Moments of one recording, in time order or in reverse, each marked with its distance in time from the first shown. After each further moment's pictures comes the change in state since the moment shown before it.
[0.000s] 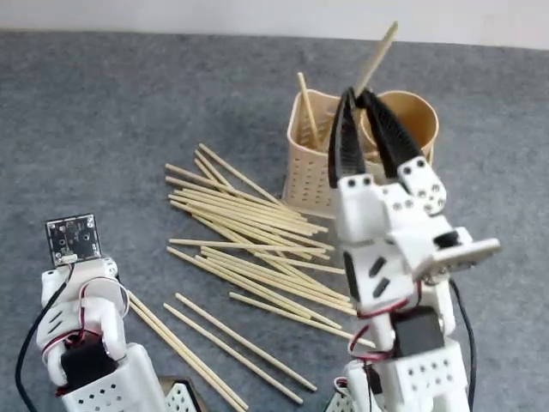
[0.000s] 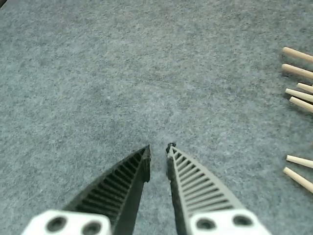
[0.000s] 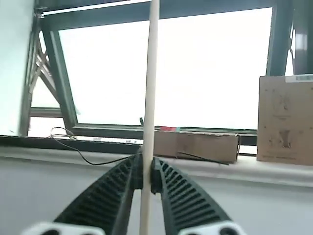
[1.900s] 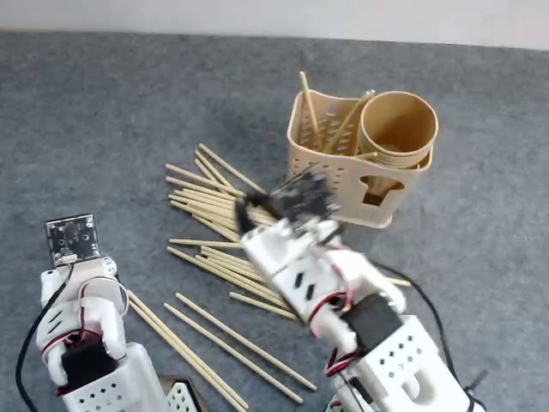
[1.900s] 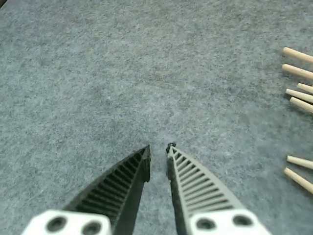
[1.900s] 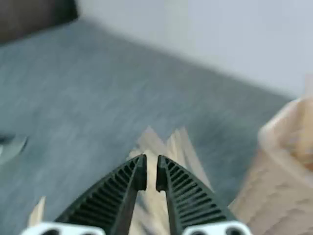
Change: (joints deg) left arm -0.4 0.0 0.0 -0.4 0.0; right arm -25.2 7.4 -2.3 46.7 -0.1
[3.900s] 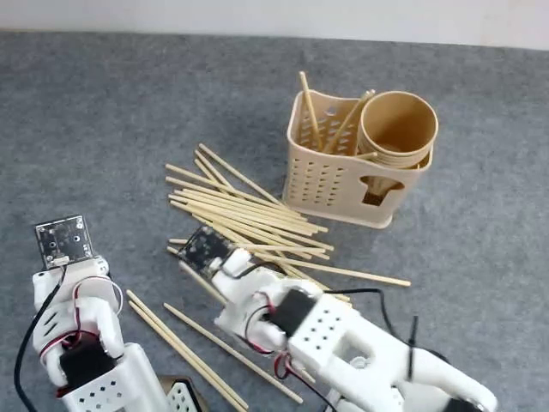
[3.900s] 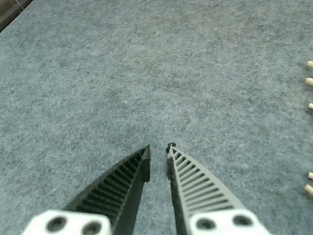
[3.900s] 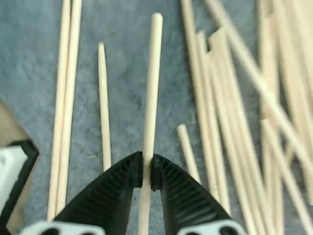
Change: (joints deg) left arm -3.1 0.0 1.5 -3.6 0.0; right arm -14.7 23.2 4.1 10.5 0.1
